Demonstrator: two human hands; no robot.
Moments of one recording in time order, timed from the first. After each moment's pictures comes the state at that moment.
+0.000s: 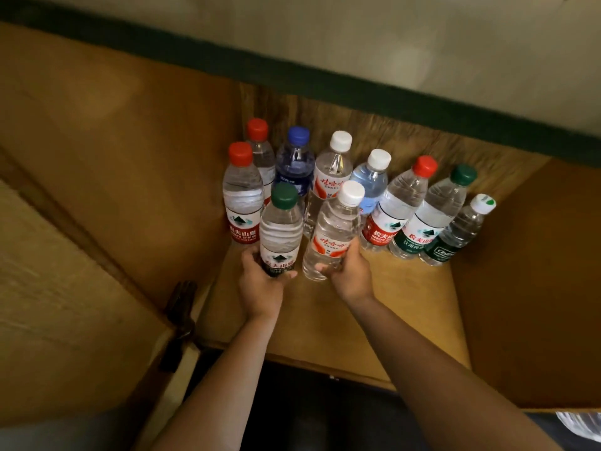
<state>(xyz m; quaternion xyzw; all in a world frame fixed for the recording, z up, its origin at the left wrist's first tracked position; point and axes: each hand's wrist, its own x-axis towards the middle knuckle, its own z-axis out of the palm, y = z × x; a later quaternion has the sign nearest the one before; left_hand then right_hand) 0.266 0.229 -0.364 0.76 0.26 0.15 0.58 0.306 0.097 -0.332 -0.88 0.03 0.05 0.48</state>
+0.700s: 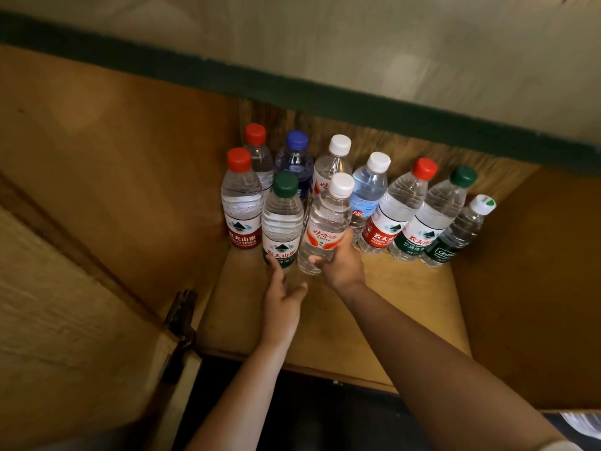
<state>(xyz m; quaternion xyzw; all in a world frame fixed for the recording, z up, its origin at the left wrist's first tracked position) 0.248 0.209 -0.346 0.63 0.19 0.00 0.75 0.324 0.115 -0.325 -0.90 0.06 0.06 0.42</state>
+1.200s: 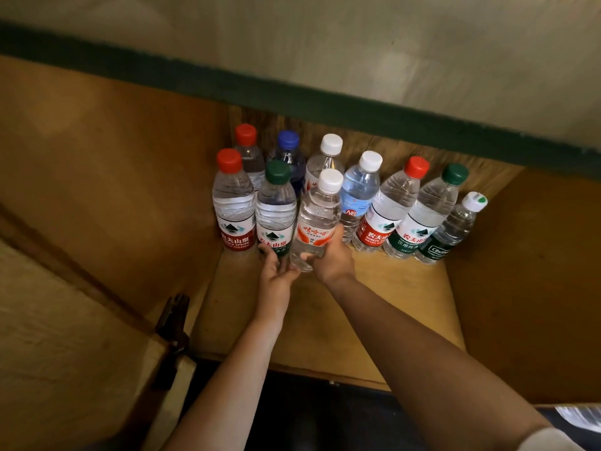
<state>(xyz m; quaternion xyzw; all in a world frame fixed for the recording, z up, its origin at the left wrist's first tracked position) 0.278 0.213 -0.335 0.50 0.21 -0.01 0.84 0.331 0.120 -0.325 -0.89 0.06 0.06 0.44</state>
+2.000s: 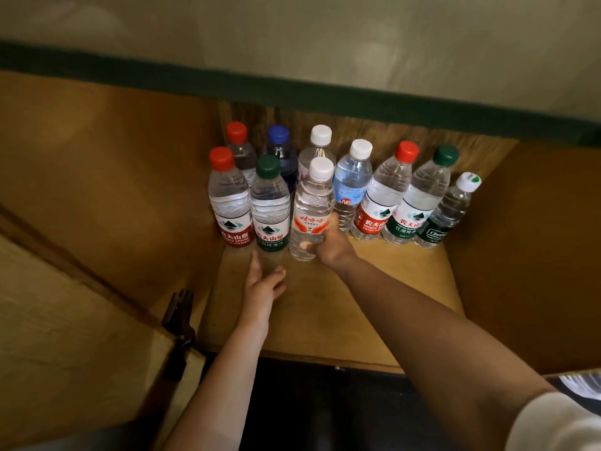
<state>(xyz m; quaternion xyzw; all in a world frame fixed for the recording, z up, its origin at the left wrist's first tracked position) 0.254 0.233 -0.330 0.55 0.26 -0.04 0.79 0.343 0.112 -0.325 -0.85 0.04 0.14 0.50</state>
